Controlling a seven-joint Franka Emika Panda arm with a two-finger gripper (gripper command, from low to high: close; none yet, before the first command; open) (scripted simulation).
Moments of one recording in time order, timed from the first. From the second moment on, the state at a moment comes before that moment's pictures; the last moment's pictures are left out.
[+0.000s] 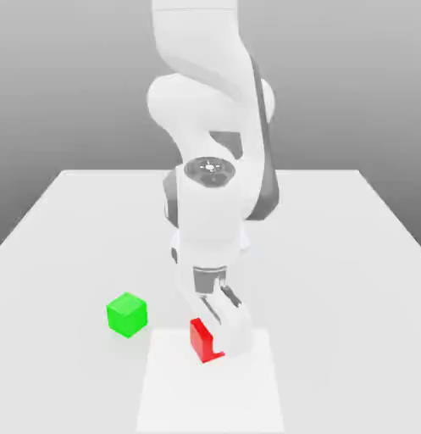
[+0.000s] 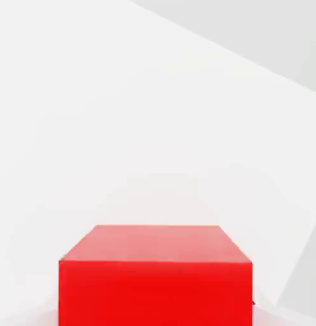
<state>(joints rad) -0.19 0.21 0.12 -2.85 -0.28 3.05 2.10</state>
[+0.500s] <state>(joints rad) -0.21 -0.08 0.20 -2.90 0.04 2.82 1.89</state>
